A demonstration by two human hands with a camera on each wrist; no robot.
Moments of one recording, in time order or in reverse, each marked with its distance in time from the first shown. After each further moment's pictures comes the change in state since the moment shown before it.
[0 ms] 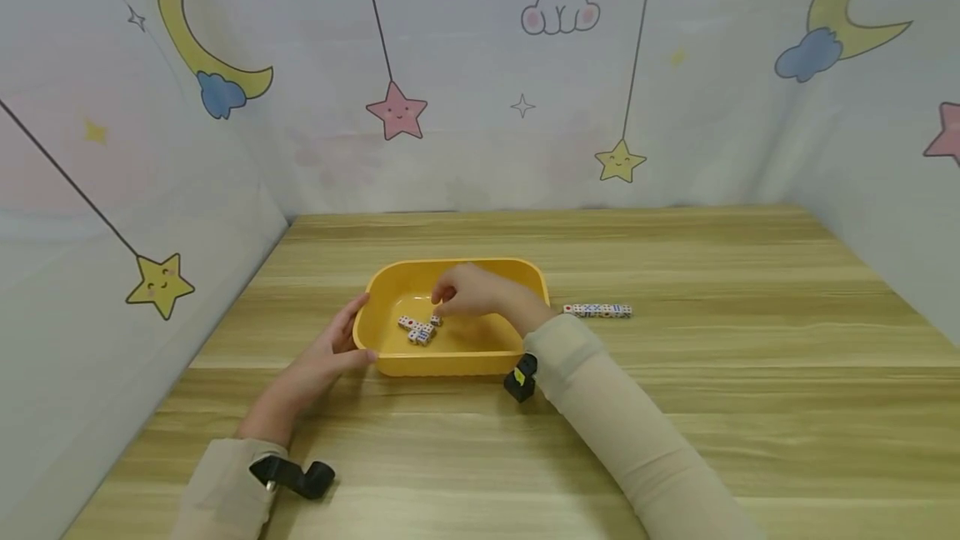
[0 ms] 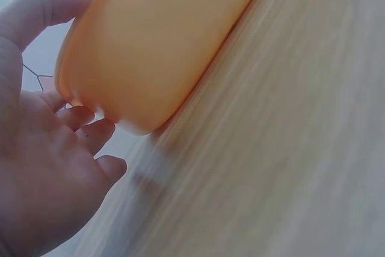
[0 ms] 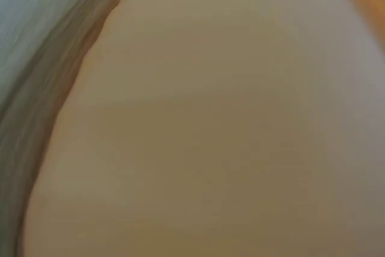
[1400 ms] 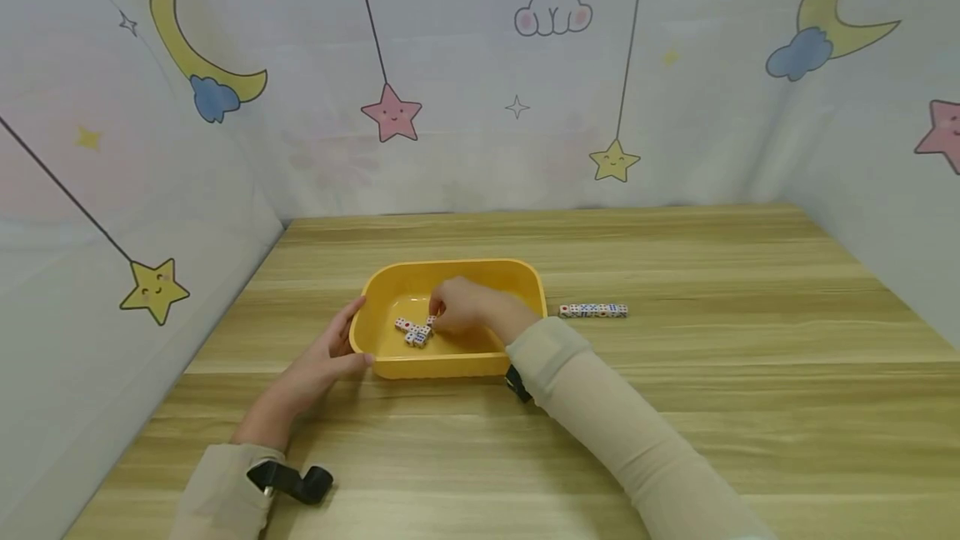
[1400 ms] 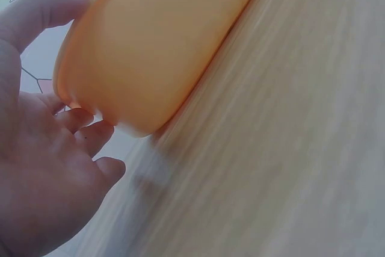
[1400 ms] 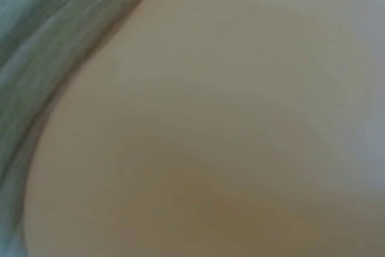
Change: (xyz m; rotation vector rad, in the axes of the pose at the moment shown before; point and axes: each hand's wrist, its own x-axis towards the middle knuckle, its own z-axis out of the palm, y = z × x) left_hand 0.000 -0.002 0.000 0.049 -0.016 0.016; right_hand 0.011 0.000 0.018 -0.143 -0.043 0.085
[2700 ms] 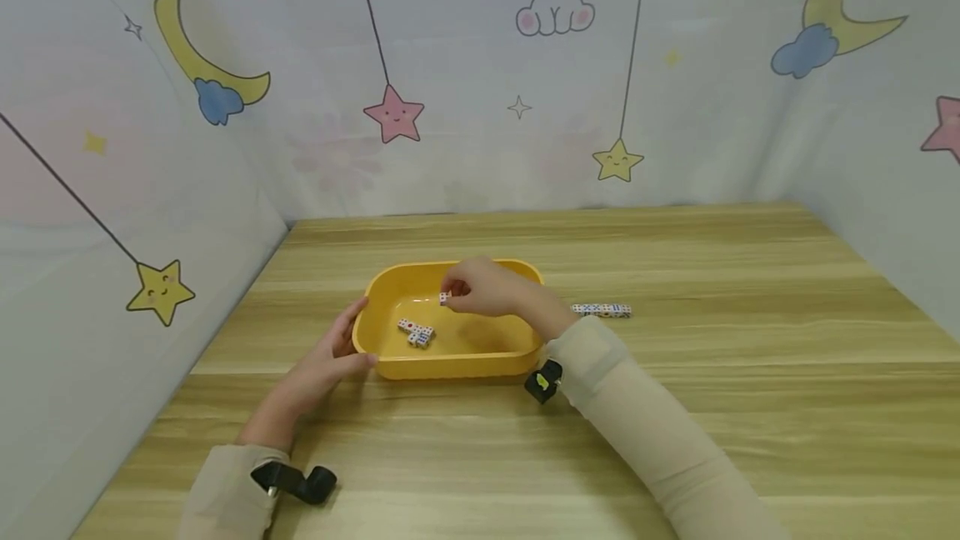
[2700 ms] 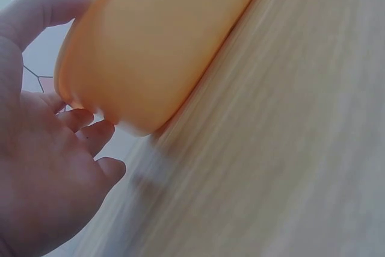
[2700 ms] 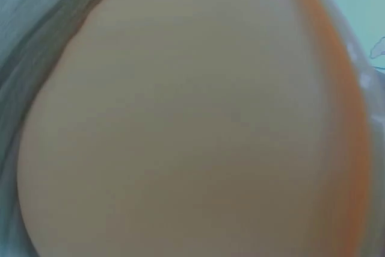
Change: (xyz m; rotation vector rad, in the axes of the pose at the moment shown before) left_hand 0.000 0.001 0.003 0.010 0.026 -0.001; right_hand -0.037 0.008 -0.030 0.084 0.157 -0.219
